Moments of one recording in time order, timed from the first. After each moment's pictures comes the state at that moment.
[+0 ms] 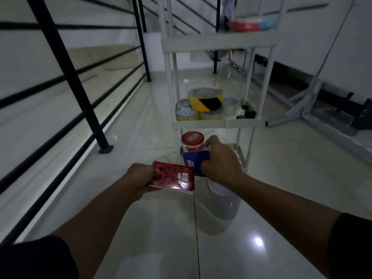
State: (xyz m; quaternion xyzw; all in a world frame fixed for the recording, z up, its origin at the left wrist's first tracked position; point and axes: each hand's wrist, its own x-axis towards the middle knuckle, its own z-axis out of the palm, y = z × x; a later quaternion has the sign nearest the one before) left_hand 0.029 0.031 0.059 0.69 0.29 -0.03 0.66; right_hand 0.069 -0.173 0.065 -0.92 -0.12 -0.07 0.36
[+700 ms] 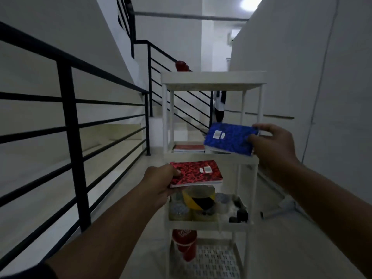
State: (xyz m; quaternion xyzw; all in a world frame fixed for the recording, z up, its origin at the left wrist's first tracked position) left_hand 0.122 -0.027 0.284 0.59 0.12 0.08 0.80; right_hand 0.141 -0.259 0.344 -0.68 -0.06 -0.26 0.68
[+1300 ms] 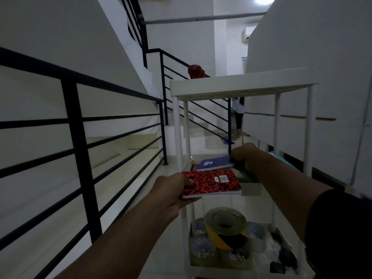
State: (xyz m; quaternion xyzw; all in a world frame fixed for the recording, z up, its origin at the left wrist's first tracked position) left_hand 0.208 0.006 0.319 0.57 0.14 0.07 0.81; right_hand 0.362 -0.162 0.360 -0.82 0.04 -0.01 0.57
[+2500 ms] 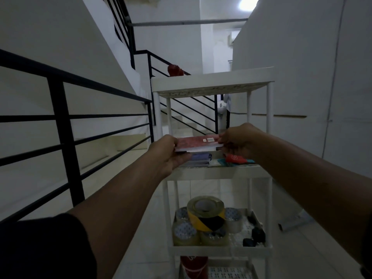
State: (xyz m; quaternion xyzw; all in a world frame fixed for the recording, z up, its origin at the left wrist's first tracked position) left_hand 0.197 -0.037 0.370 0.58 0.09 0.11 0.80; right_hand 0.244 -0.212 0.392 -0.76 -0.02 -0.01 0.65
